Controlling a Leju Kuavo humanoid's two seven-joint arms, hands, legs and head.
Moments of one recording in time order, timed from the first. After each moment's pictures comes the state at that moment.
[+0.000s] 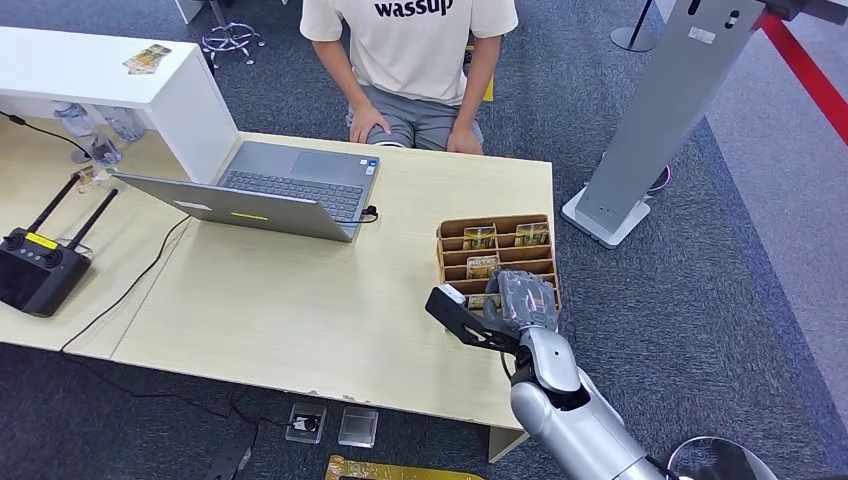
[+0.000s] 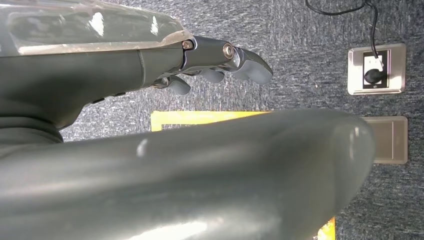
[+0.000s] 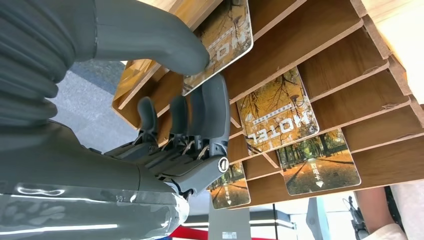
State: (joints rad) left arm -0.11 0.09 -1.20 -0.22 1.42 0.16 -0.25; right arm -0.51 0.02 0.80 -1.09 0.89 -0.18 0.46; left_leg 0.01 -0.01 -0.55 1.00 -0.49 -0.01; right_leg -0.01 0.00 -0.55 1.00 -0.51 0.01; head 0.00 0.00
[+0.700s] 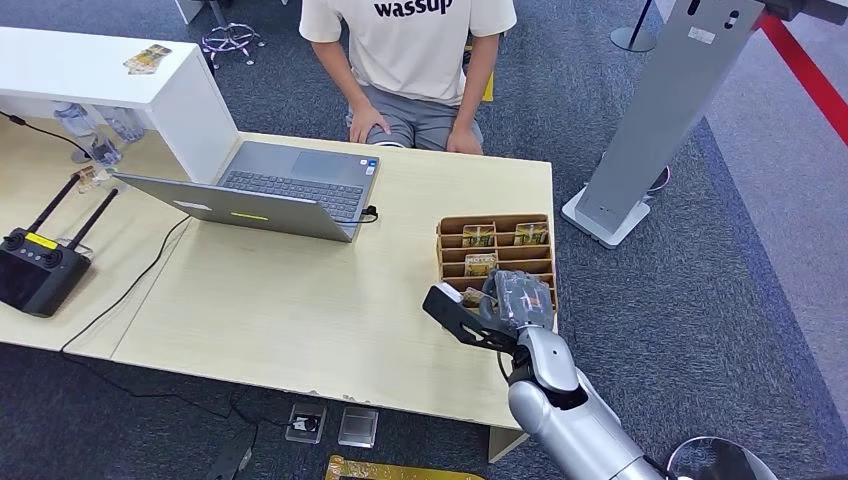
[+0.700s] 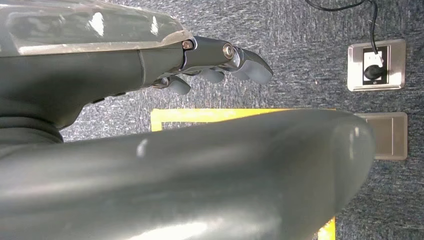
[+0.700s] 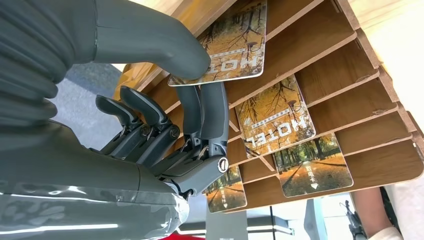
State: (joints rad) left arm -0.11 0.09 -1.20 -0.22 1.42 0.15 -0.25; right arm -0.51 0.03 0.80 -1.09 0.86 -0.18 0.45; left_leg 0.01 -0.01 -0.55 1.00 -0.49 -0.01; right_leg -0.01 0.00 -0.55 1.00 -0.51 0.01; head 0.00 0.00
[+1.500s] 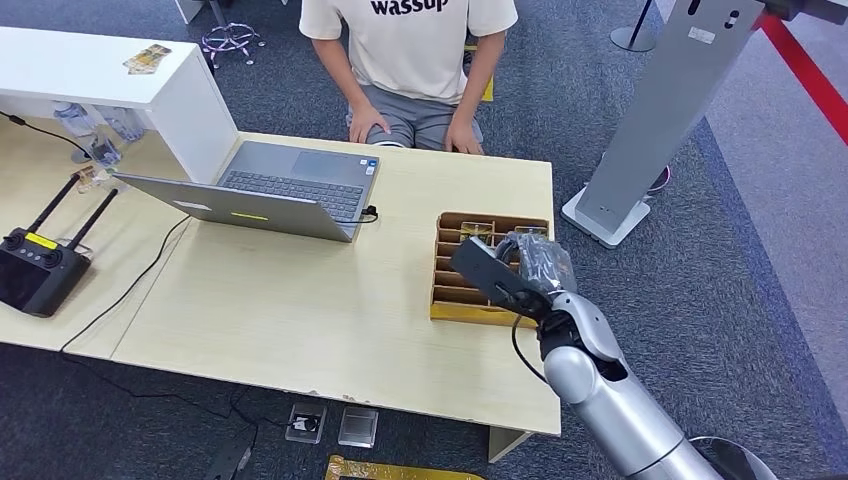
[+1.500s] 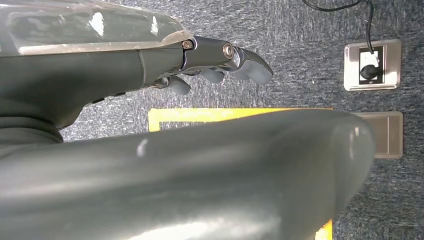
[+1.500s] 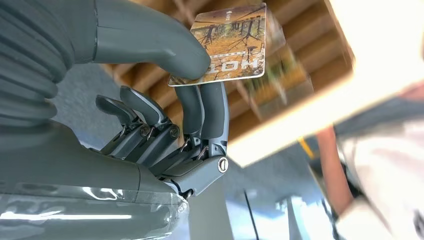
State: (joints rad) left arm -0.11 0.09 -1.20 -0.22 1.42 0.14 -0.26; right arm -0.58 -0.07 0.75 -1.31 0.59 -0.11 0.42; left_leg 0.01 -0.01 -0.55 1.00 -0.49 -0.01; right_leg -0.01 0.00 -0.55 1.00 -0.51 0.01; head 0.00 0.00
